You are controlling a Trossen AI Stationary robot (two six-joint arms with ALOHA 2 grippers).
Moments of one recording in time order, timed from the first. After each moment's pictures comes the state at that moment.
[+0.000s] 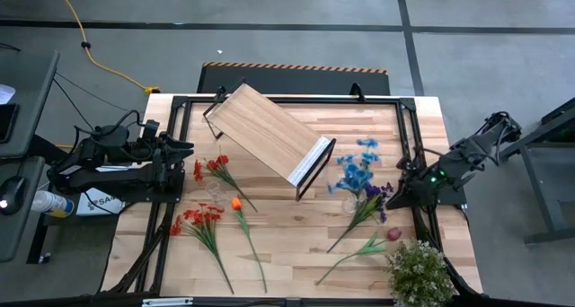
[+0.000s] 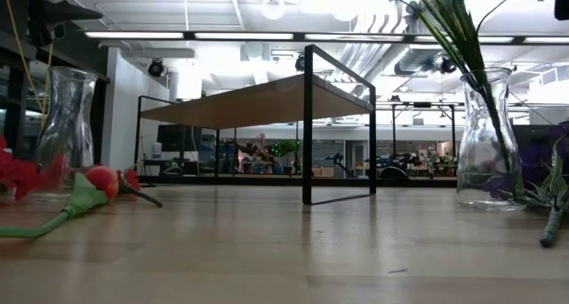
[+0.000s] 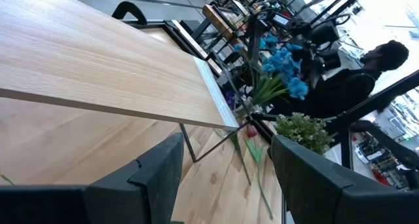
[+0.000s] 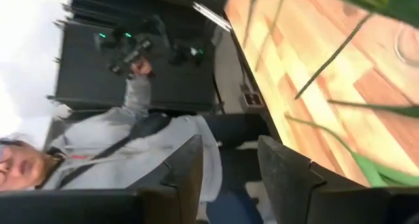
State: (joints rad) left arm 0.11 0.08 0.68 -0.79 -0.08 -0.76; right arm 0.58 0.49 0.67 -0.51 0.02 1.41
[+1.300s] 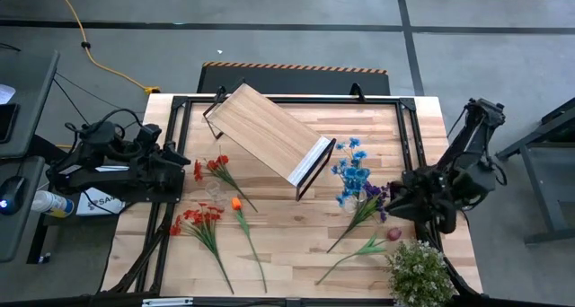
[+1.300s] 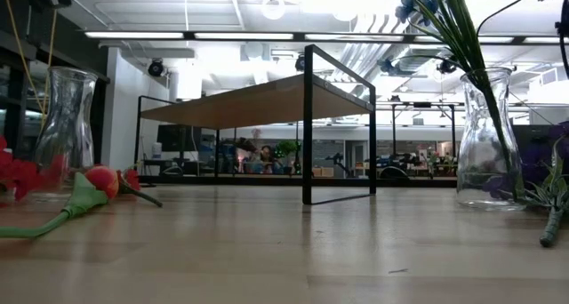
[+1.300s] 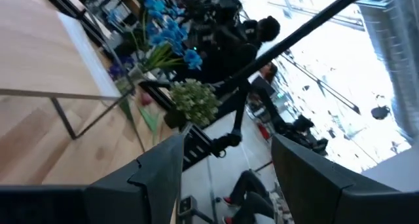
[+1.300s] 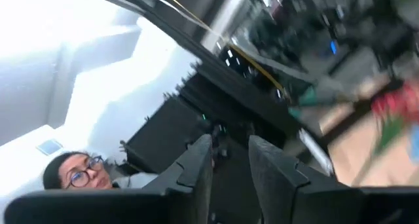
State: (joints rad) left arm 0.11 0.11 0.69 -0.57 0.33 -0.90; right arm 0.99 0.79 0.67 0.48 0.73 0.73
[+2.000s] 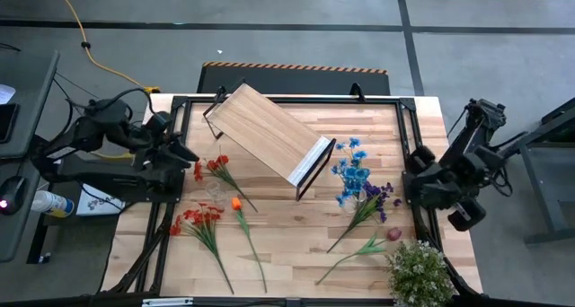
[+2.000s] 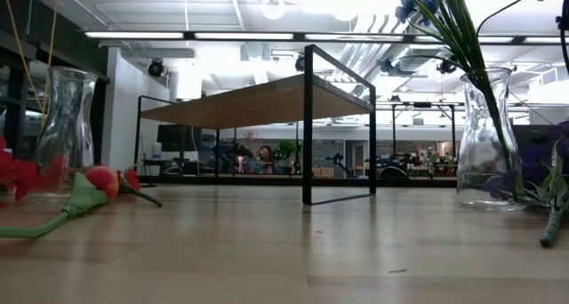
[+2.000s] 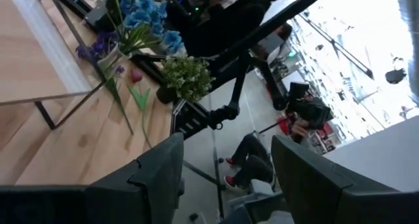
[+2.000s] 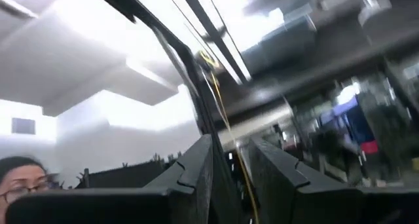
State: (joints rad) left arm 0.11 0.56 1.07 -0.66 0.44 -0.83; right arm 0.99 0.82 0.67 1.06 0.61 -0.23
